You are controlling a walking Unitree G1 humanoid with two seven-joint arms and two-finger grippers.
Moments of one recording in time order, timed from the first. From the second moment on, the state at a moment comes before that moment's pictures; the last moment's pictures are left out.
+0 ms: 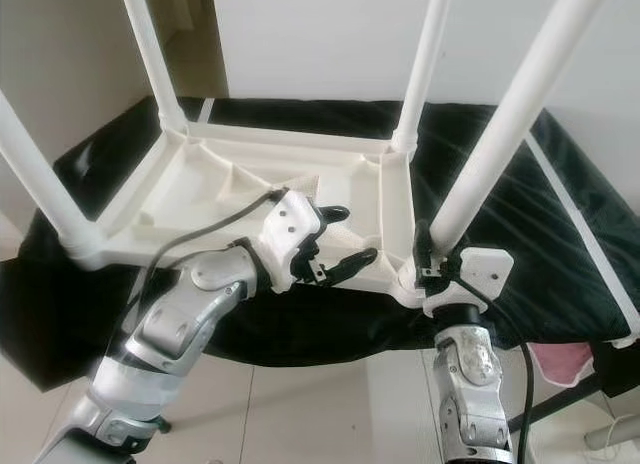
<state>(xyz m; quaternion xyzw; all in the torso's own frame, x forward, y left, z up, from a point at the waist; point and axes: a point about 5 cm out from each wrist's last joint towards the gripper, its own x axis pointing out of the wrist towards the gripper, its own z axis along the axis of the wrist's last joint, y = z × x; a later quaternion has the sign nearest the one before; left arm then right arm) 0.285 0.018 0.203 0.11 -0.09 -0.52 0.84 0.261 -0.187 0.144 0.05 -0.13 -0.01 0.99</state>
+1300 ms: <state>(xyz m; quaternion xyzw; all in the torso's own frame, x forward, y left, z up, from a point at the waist) 0.284 0.017 0.203 0.10 -0.09 -0.52 0.84 0.241 -0.174 0.139 -0.09 -0.17 0.04 0.98</state>
